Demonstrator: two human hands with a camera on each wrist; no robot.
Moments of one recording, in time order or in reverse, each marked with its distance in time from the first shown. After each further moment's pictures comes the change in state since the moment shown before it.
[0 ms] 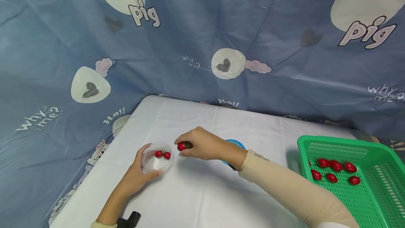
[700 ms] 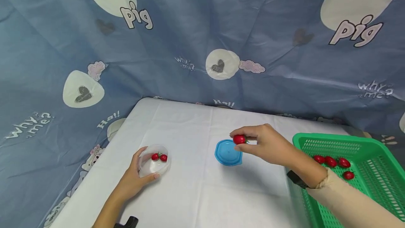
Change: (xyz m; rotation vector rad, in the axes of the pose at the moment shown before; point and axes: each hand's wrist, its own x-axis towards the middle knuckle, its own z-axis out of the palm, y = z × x) left_hand 0.002 0.003 0.002 -0.004 -0.005 -0.001; right_hand -0.151 0.010 -0.071 -0.038 0.311 0.238
